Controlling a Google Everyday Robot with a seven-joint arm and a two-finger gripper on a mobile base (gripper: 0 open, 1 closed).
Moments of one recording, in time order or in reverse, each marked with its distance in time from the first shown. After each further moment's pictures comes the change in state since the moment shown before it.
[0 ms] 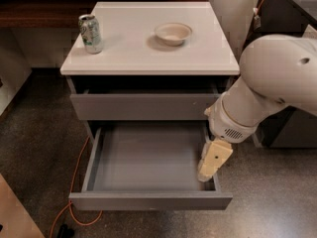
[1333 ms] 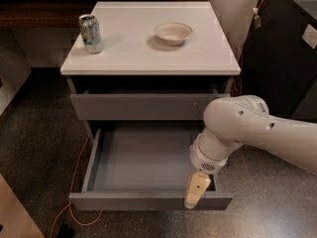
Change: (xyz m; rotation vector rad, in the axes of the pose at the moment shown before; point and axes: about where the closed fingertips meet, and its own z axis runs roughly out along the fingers) arm 0.032 0.027 0.140 -0.139 0.069 0.005
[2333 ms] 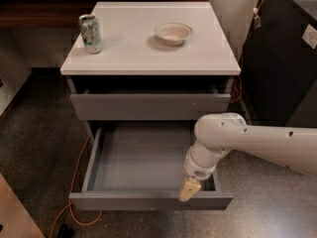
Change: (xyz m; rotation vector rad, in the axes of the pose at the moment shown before) arm 0.012 -0.020 0.090 -0.098 -0.006 -0.025
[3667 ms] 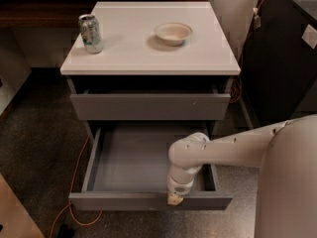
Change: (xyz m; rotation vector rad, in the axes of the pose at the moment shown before) arm -0.006 -0.001 0.121 -0.058 0.113 -0.072
